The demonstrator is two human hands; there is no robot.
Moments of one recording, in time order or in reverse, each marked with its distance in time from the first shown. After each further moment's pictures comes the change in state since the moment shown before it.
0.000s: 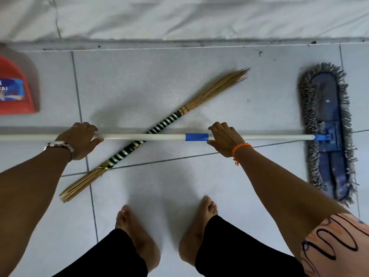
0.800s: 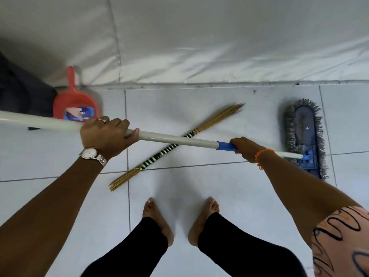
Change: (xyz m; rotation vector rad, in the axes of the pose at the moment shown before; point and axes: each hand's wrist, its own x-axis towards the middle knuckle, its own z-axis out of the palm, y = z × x) left_hand -0.192 0.069 -0.231 0.303 0.774 0.101; right_hand -0.093 -0.001 -0.174 0.113 -0.250 0.011
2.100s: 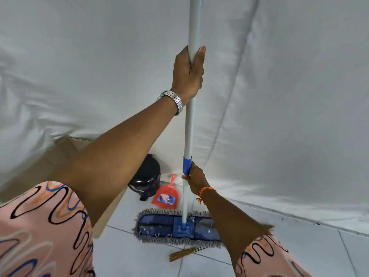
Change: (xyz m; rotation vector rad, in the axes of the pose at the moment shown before) left_hand 0.028 -0.247 -0.719 -1.515 0.805 -0.284; right_hand -0.321 -0.563 -0.333 0.678 0.490 -0.382
